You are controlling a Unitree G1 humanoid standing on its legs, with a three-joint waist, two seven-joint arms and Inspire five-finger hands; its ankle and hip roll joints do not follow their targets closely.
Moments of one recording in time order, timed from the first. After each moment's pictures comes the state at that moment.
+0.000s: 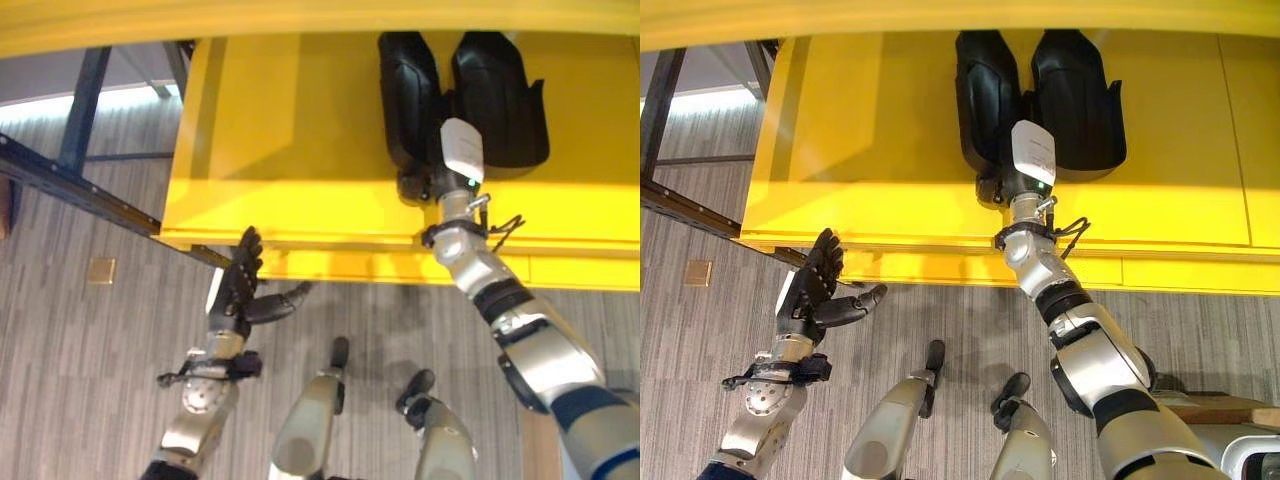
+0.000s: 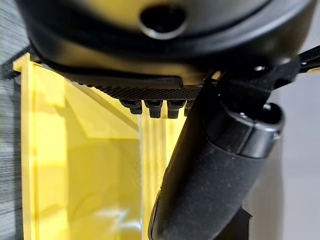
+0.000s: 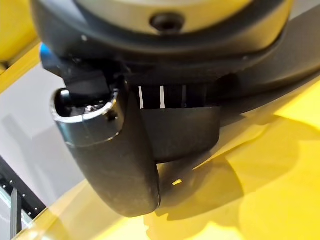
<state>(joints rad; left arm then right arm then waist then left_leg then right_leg) 0.02 0.45 -0.21 0.03 -0.43 -0.27 0.21 -1.04 -0.35 0.46 0.92 -0.36 -0.03 -0.58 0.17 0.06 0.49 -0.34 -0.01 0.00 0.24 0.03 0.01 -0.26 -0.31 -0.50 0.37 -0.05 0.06</state>
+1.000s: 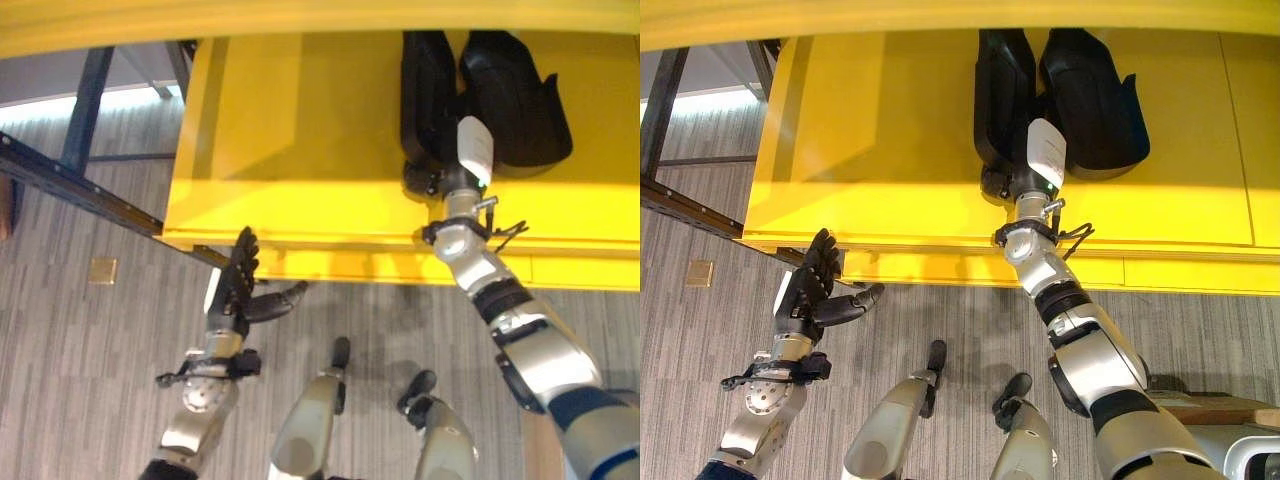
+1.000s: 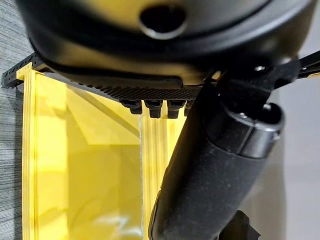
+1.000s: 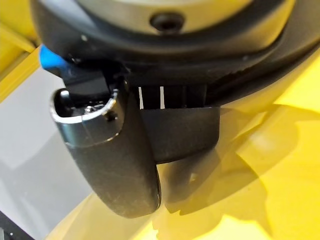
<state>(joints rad) 0.01 0.46 -0.22 0.03 -0.43 -0.27 0.23 -1.03 -0.34 0.38 0.92 -0.27 -0.04 -0.61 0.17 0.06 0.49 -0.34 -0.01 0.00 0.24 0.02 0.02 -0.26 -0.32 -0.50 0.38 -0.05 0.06</state>
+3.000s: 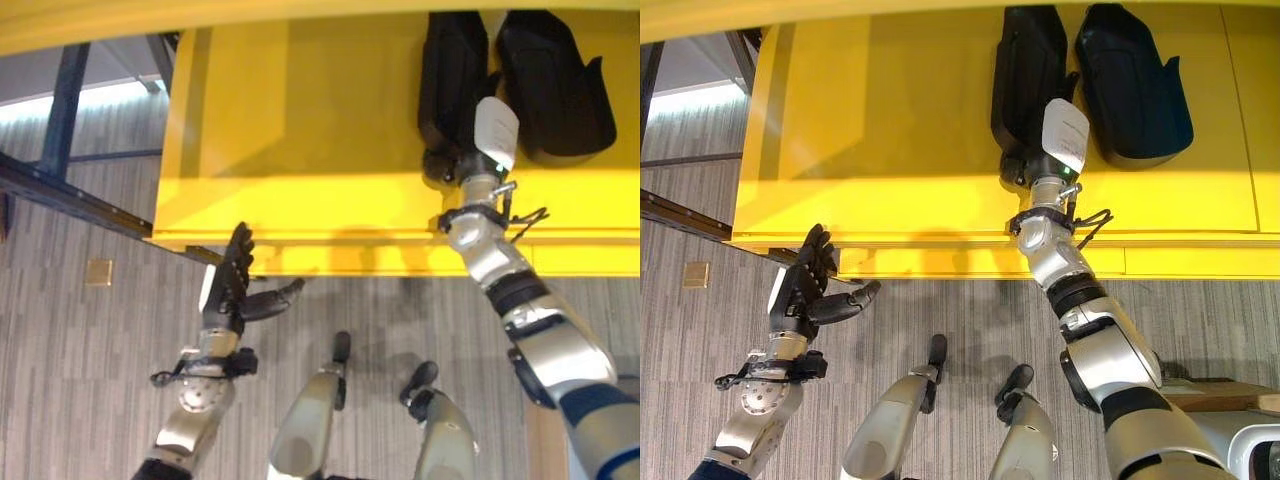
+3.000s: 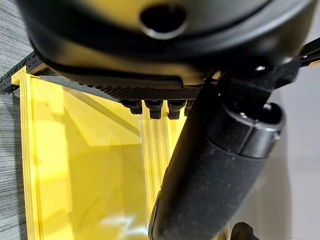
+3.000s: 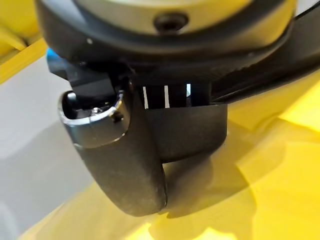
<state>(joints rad) 0.01 0.49 -0.23 0.02 -0.42 -0.29 0.26 -1.05 -0.40 0.39 0.86 -0.38 0.03 -0.60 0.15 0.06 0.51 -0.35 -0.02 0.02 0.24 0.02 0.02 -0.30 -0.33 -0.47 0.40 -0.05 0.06</state>
